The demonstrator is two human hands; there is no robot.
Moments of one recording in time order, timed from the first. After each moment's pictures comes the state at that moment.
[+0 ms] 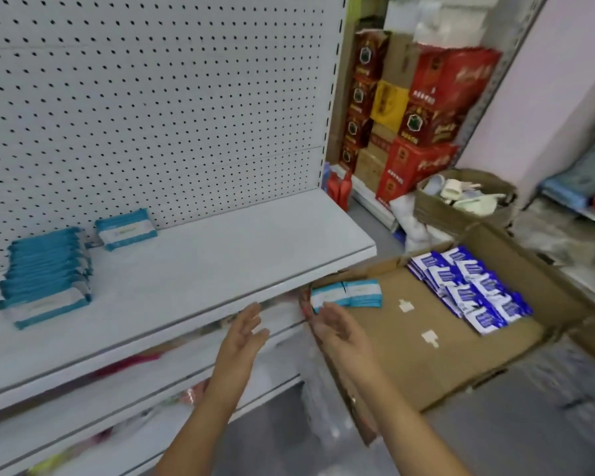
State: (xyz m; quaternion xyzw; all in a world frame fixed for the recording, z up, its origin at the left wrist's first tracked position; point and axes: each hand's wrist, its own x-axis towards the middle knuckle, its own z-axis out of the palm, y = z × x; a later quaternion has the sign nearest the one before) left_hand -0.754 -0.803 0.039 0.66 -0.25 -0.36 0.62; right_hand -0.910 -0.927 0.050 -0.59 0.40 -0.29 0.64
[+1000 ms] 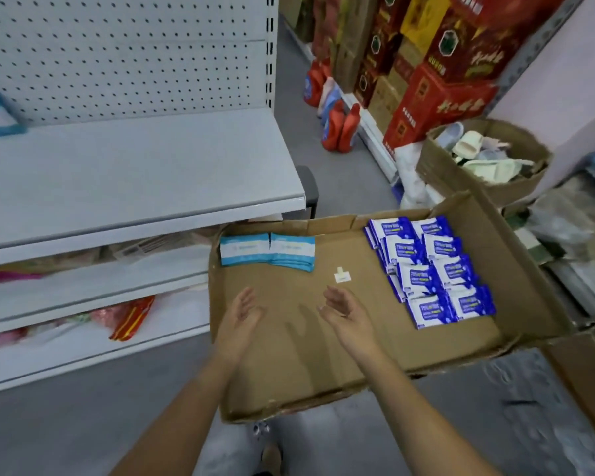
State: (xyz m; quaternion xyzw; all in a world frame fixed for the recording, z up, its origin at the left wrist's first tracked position) left_hand -0.956 -1.037 -0.105 0.73 -0.07 -0.39 0.56; right_hand -1.104 -1.189 -0.074 -0.64 0.46 -0.13 0.61
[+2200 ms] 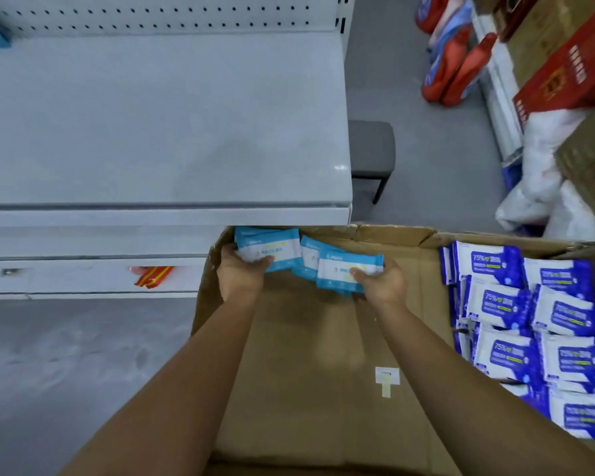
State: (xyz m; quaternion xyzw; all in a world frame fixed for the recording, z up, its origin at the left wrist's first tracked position) left_hand -0.831 -1.182 -0.213 0.88 0.16 -0.20 0.40; right_hand -0.963 -1.383 -0.234 -0.63 0.57 0.01 0.53
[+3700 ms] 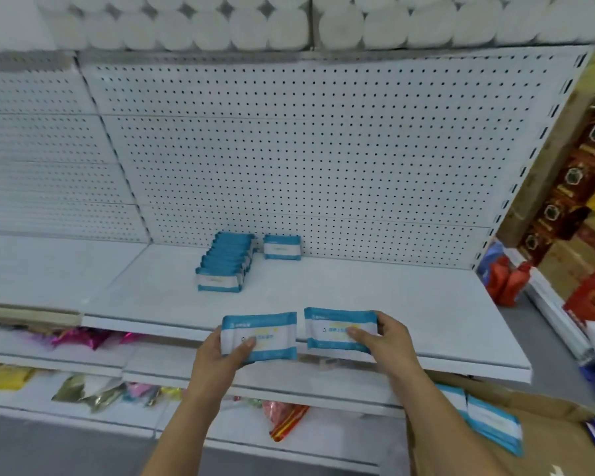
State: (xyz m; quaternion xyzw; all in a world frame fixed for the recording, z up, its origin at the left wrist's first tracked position) left_hand -0.709 -0.699 0.106 0.73 -0.01 -0.10 0.68; right_hand -0.780 -0.979 0.104 -0.69 0.23 -0.13 0.67
